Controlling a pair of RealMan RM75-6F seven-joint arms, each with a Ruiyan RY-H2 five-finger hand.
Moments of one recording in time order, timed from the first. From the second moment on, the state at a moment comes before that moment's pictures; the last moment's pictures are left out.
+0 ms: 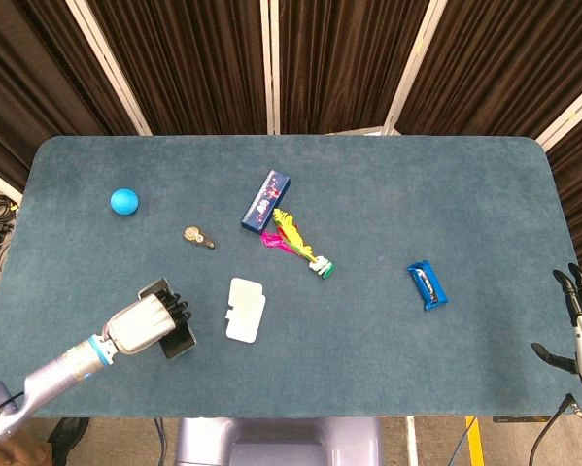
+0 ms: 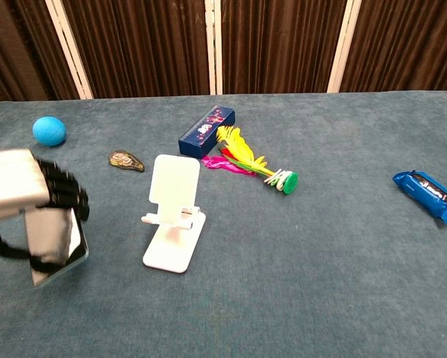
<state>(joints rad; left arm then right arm) -0.60 -1.41 0.14 -1.11 1.97 1.25 0.16 0.05 -0.96 0.10 -1.74 -1.42 1.48 -0.01</state>
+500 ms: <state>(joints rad) -0.83 -1.46 0.06 -0.74 2.23 1.63 0.32 0.06 -0.96 0.12 -1.73 -1.36 1.46 0.01</state>
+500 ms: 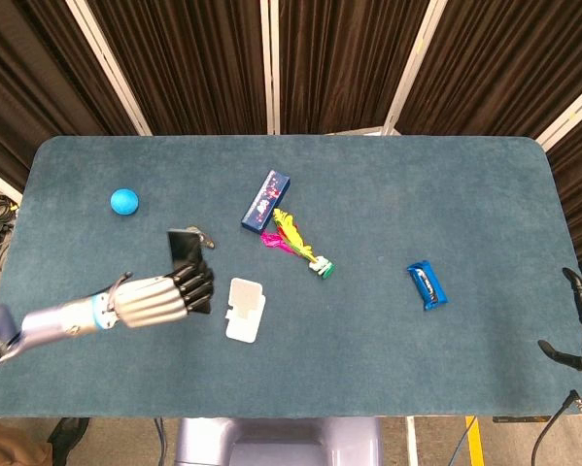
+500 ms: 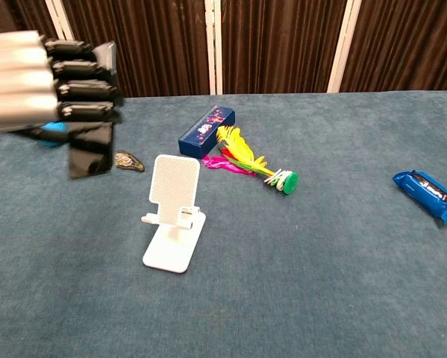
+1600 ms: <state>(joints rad) -1.00 -1.56 0.13 -0.81 2.24 1.39 0.53 0.05 -0.95 0.13 -1.69 -1.33 1.44 0.06</state>
